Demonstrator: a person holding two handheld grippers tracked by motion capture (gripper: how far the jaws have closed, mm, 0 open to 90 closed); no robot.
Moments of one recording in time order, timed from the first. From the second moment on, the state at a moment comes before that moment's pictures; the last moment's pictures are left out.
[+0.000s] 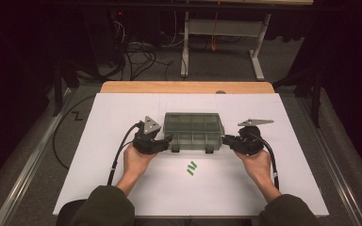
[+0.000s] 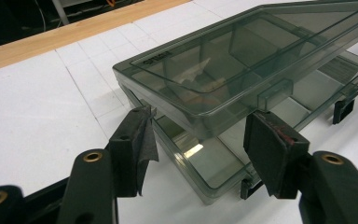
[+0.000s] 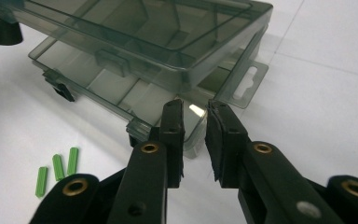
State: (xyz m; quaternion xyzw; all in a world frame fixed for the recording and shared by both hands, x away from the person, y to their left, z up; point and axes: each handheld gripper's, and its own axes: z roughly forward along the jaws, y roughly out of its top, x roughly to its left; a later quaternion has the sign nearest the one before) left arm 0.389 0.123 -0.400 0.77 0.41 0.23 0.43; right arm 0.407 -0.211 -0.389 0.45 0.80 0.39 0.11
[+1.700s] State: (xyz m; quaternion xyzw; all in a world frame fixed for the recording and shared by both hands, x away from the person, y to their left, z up) left arm 0.402 0.122 -0.375 0.76 0.42 0.23 0.44; right arm 0.466 -0.187 -0.386 0.55 0.78 0.30 0.07
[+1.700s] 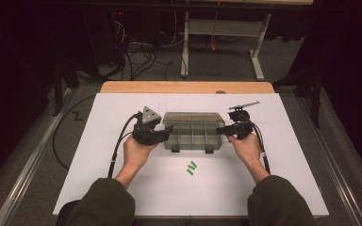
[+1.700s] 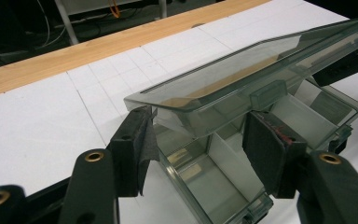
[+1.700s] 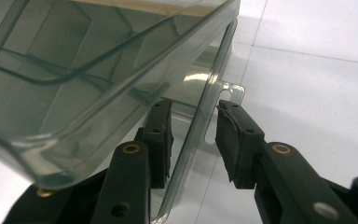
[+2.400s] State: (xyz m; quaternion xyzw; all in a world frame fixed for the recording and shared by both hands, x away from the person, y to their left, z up) left arm 0.407 0.120 -0.370 0.76 0.41 0.24 0.44; right arm 0.468 -0.182 -0.385 0.55 0.78 0.29 0.08
